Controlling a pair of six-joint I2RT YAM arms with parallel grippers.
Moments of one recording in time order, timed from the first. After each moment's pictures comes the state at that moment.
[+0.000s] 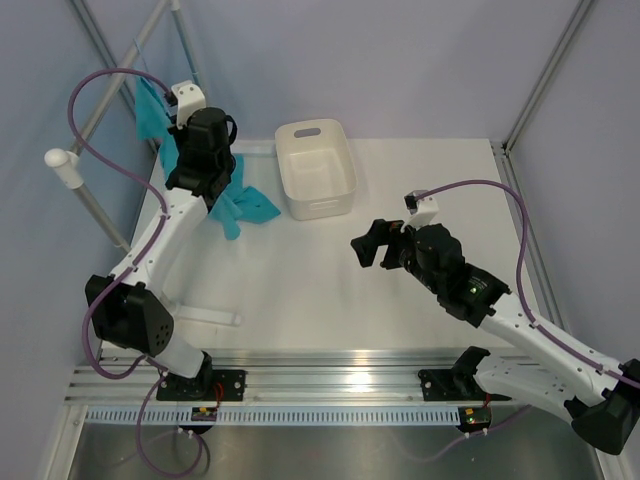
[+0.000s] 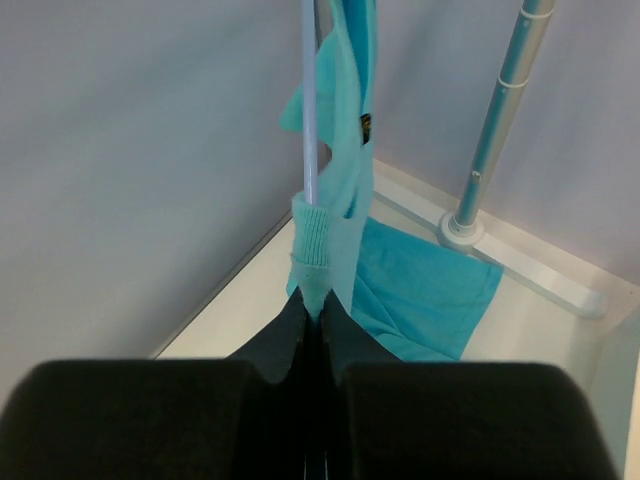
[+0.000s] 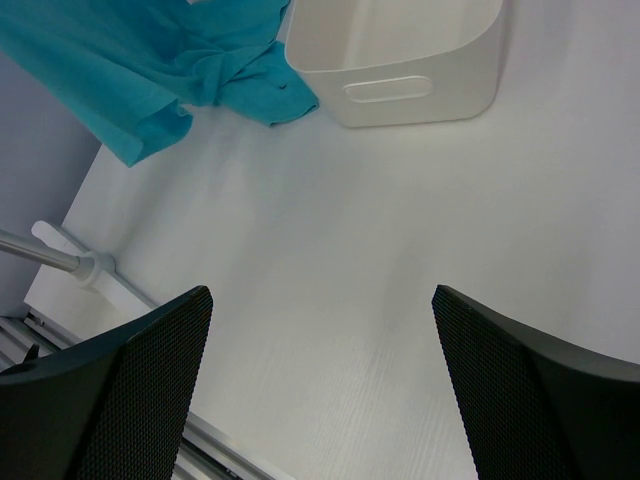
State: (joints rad) left arm -0.28 1.54 1.50 -0.19 -0.95 -0.10; right arm 0.79 0.92 0.83 -0.21 0.22 0.53
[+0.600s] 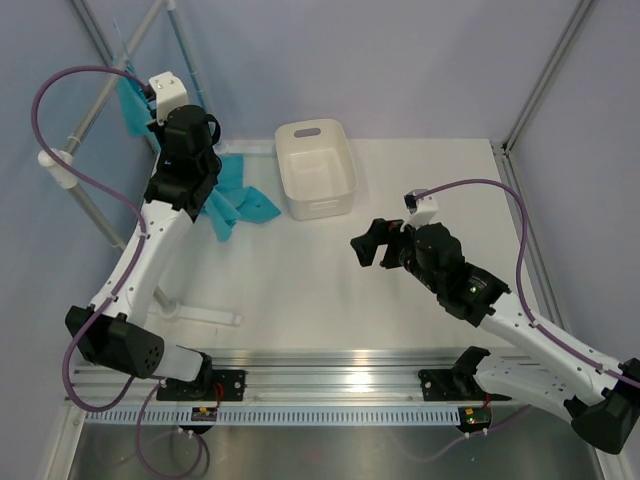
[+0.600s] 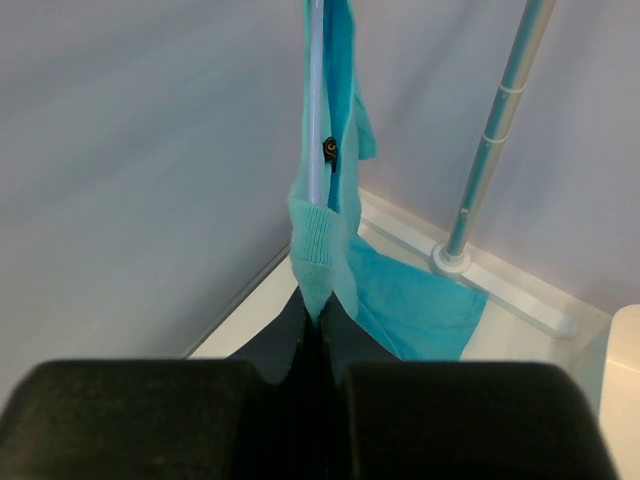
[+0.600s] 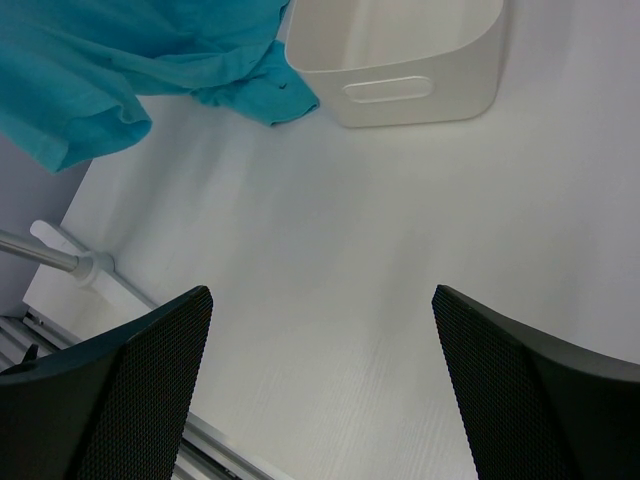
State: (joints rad) left arm -0.28 1.43 1.53 -0.22 -0.94 -0.06; right arm 0.79 0.92 0.83 -0.22 0.22 0.52
